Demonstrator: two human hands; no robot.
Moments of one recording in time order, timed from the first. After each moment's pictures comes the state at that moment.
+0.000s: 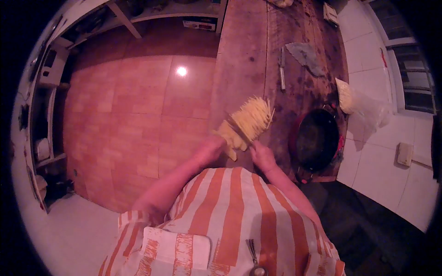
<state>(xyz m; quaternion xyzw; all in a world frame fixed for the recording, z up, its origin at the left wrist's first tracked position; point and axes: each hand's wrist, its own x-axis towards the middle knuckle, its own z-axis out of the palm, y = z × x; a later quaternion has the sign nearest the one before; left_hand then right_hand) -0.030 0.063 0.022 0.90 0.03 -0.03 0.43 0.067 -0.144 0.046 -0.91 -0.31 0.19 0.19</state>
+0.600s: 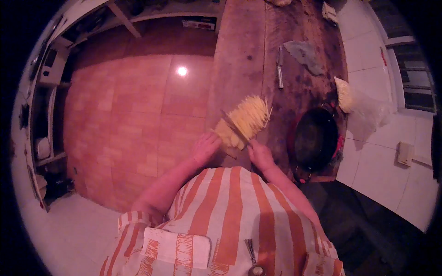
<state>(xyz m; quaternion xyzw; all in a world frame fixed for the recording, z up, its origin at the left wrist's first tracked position) -0.037 0.061 0.007 0.95 -0.04 0.07 0.31 0.069 -0.145 0.045 -0.91 -0.32 0.19 0.20</state>
